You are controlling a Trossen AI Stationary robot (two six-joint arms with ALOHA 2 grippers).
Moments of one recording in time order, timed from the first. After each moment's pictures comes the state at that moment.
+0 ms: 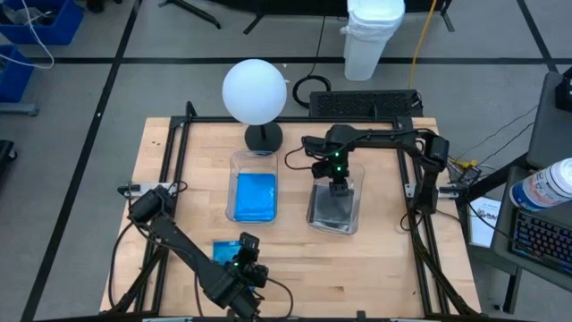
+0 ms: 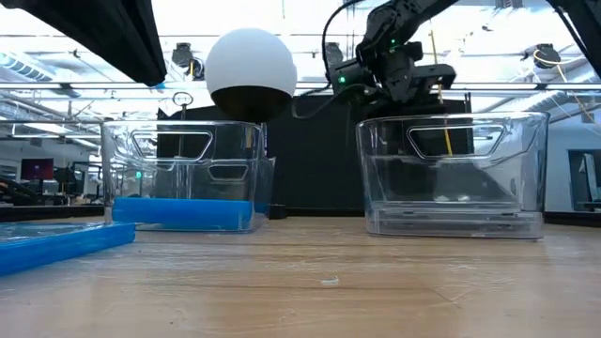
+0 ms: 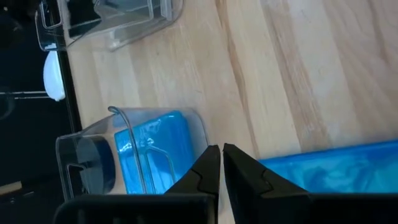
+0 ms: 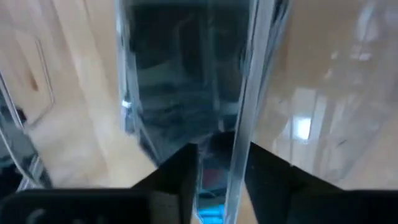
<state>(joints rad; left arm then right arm) -0.73 2.07 1.70 -1.28 -0.70 -0.40 -0.33 1.87 1.40 -1.31 -0.37 -0.30</state>
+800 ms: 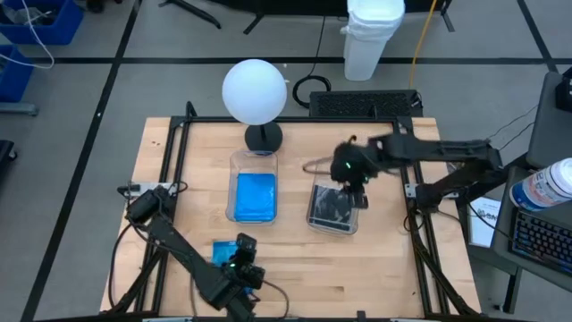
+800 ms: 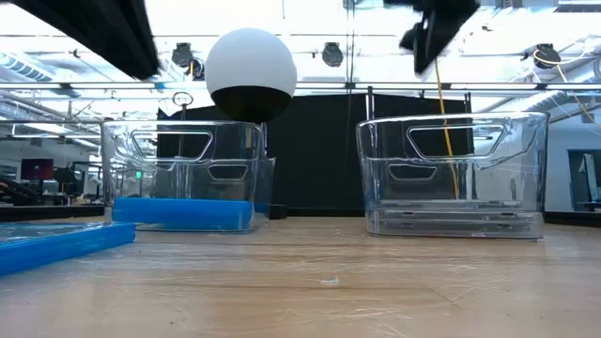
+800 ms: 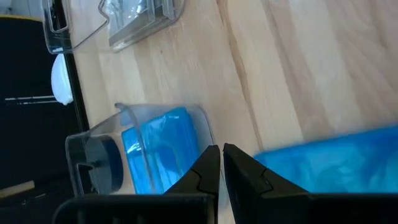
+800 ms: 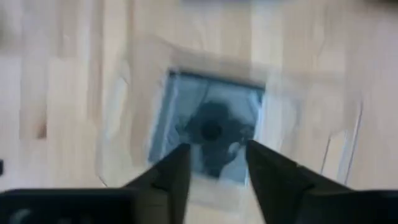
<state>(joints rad) -0.76 2.05 1.70 -1.33 -0.70 -0.40 -0.05 1.40 1.41 -1.18 -0.09 -0.03</state>
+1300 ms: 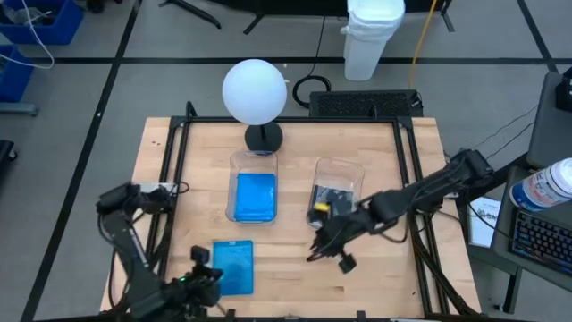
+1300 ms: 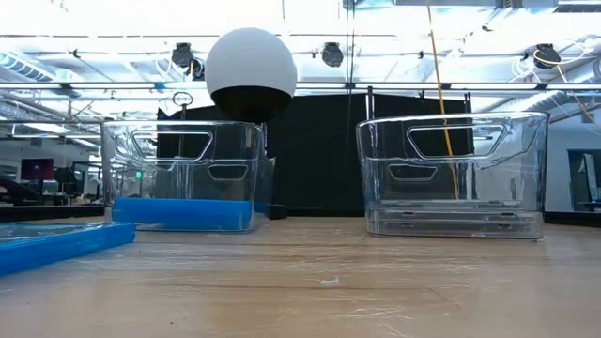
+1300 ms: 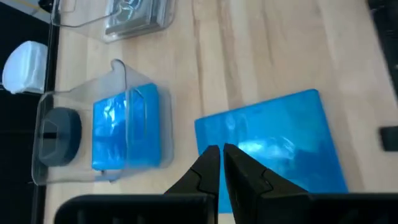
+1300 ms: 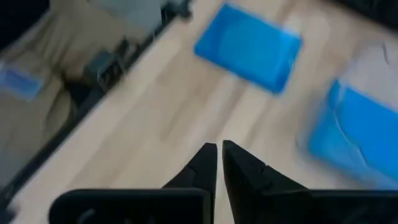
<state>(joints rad) -1.03 1.87 1.70 -1.46 -0.68 -0.85 0.41 1.54 1.29 -0.54 -0.03 -0.14</state>
